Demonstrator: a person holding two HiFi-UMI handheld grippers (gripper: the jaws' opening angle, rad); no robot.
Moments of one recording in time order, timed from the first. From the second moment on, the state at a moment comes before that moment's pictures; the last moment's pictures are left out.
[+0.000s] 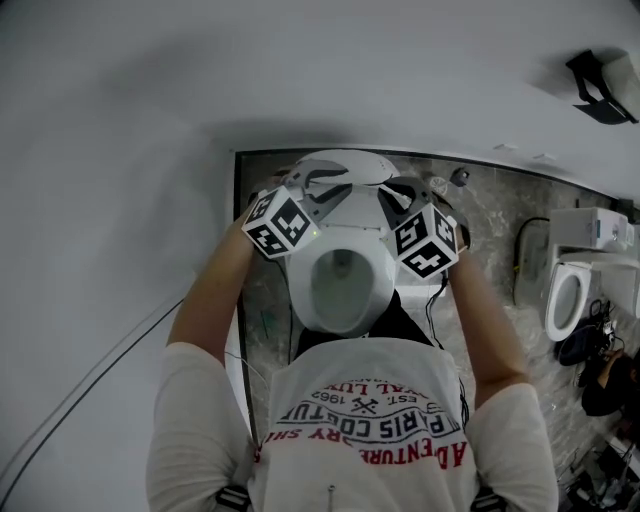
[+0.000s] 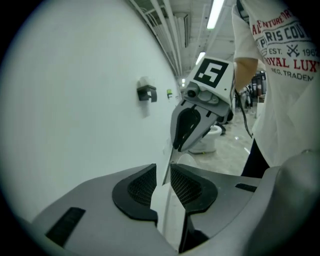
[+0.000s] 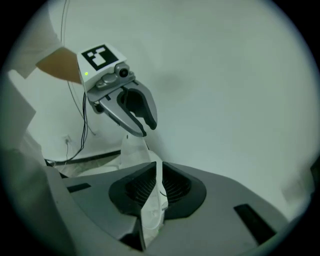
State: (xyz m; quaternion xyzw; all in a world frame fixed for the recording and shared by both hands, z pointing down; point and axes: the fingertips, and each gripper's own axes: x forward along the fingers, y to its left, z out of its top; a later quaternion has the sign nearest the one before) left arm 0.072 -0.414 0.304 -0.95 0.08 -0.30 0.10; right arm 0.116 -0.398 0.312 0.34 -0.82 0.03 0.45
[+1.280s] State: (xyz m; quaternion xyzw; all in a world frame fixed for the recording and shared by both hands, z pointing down) left arm -0.085 -0.231 0.136 -0.92 0.39 0.00 -0.09; right arm 0.040 -0.205 0.146 0.64 -0.75 0.11 0.10
